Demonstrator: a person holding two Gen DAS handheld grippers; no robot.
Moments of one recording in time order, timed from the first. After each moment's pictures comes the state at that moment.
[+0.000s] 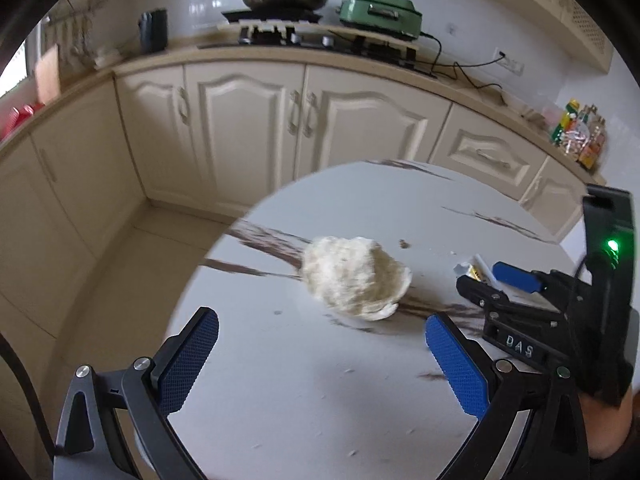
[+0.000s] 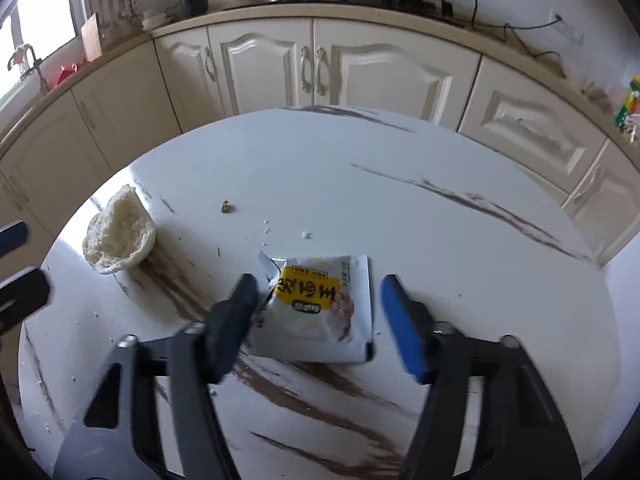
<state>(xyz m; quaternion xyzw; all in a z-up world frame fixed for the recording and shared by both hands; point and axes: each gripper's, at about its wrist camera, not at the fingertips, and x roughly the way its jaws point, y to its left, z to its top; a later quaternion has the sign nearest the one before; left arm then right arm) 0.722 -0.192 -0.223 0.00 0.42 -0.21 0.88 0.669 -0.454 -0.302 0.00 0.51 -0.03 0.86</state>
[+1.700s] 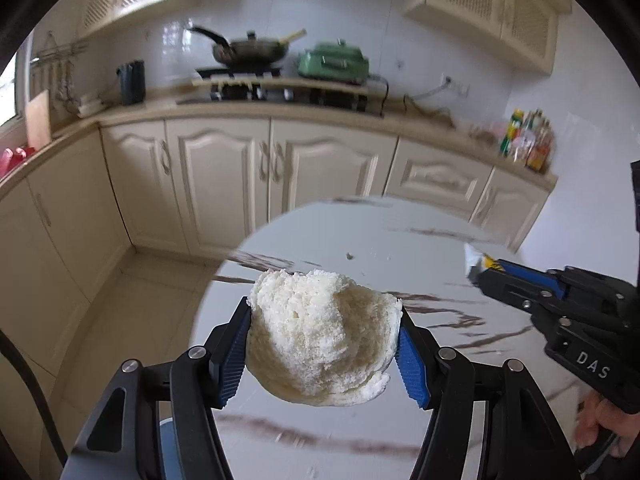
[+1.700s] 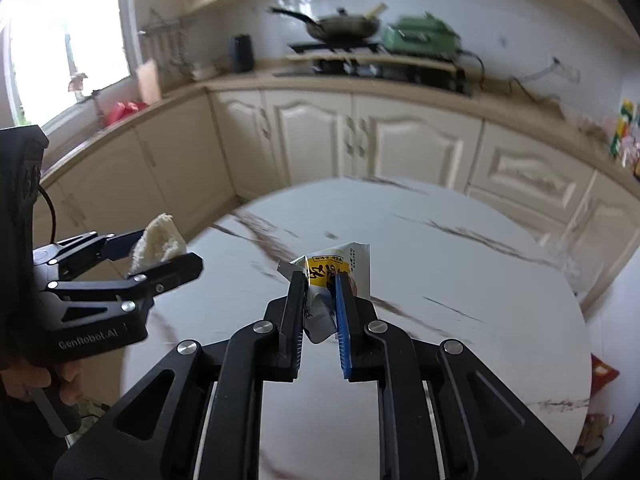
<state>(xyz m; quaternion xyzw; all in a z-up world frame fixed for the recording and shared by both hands) 0.618 -0.117 -0.163 0.02 0.33 -0.26 0.91 0.575 -0.397 -0.178 0.01 0.41 0.04 0.91</state>
